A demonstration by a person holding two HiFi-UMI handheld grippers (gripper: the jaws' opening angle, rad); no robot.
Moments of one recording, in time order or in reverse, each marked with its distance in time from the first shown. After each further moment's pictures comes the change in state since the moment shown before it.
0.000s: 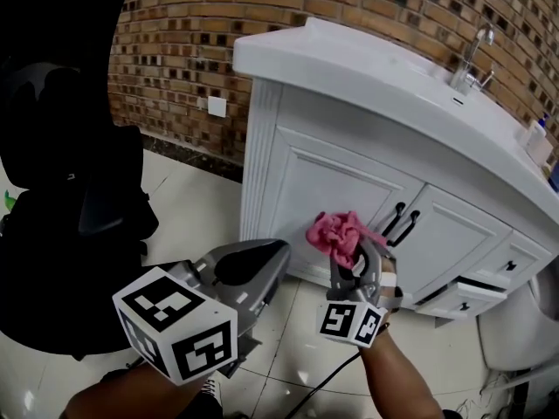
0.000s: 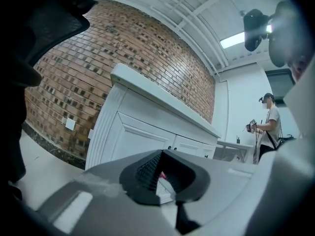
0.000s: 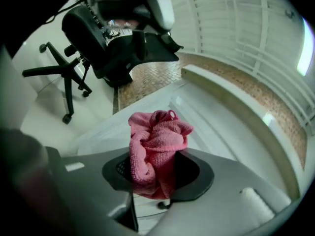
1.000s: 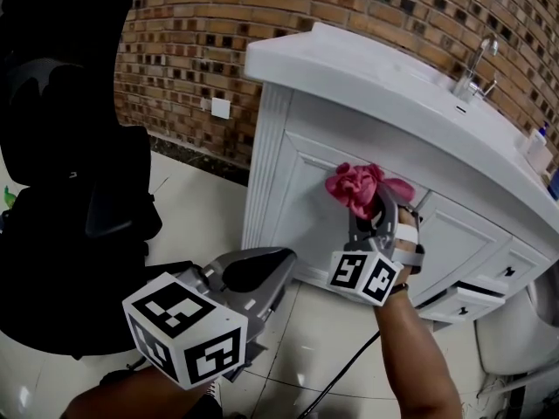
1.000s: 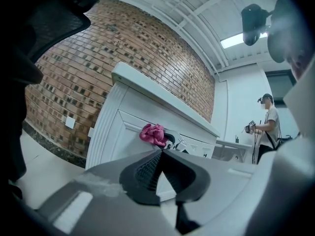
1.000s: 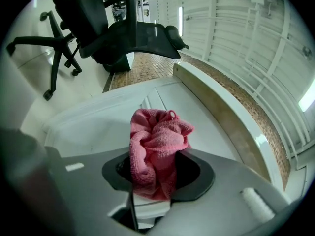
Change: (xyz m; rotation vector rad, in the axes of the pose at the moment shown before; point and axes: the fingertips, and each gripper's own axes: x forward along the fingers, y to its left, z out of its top) left arm -0.006 0.002 -0.001 -0.001 0.010 -0.011; right arm 0.060 -0.078 0.031 -0.209 0.039 -0.131
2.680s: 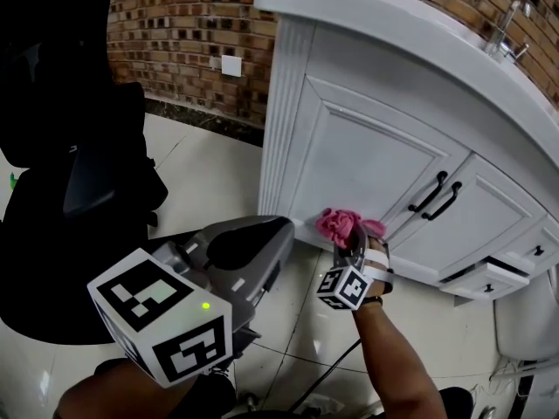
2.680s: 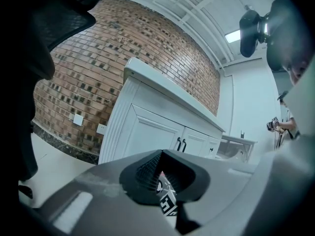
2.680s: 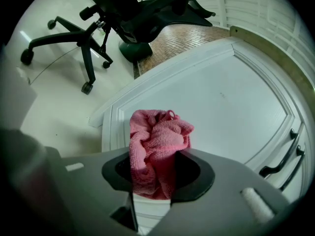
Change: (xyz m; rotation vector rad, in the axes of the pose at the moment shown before) left arm -0.011 0.034 -0.017 -0.006 0.058 0.061; right arm -0.031 0.253 -0.096 0.095 0.227 0.372
